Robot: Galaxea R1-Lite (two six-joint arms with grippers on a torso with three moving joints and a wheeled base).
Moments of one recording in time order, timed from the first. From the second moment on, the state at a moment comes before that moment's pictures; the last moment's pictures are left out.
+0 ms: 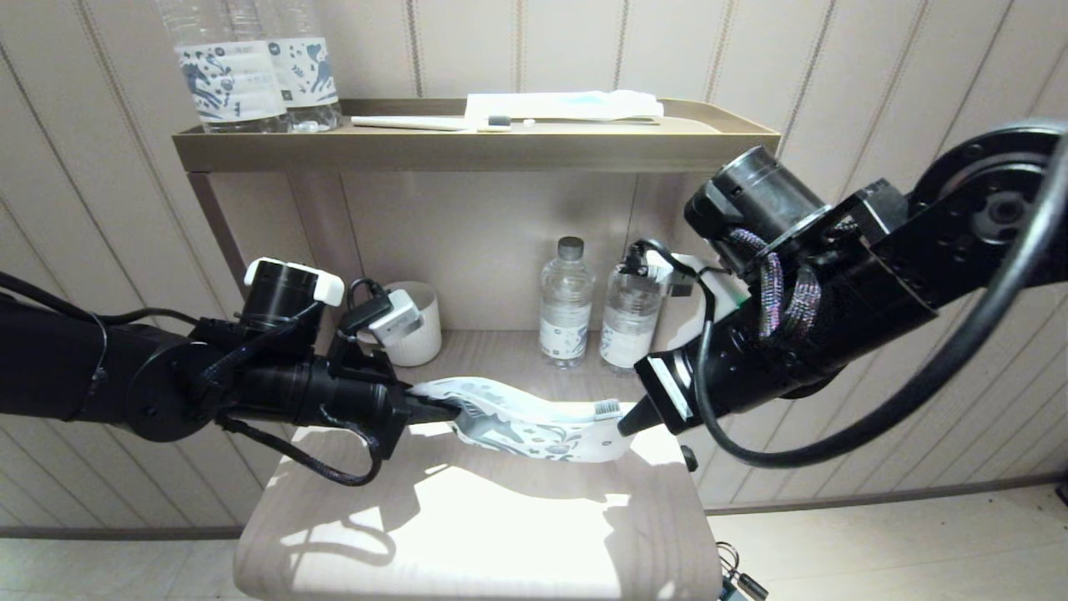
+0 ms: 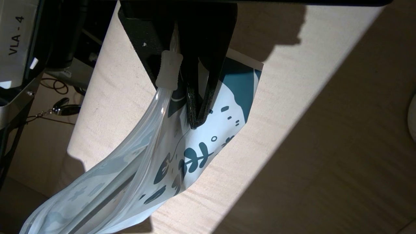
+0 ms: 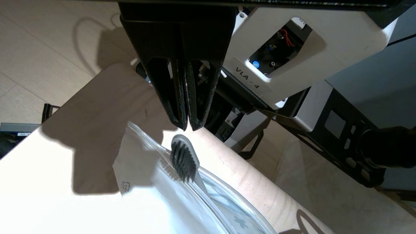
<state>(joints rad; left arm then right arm) -0.38 1.82 -0.97 -0.16 -0.68 0.38 0.61 1.78 -1.63 0.78 0.27 0.21</state>
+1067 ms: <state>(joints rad) -0.38 1.83 -0.98 -0.16 -0.68 0.38 0.62 1.84 -1.68 0.77 0.27 0.21</state>
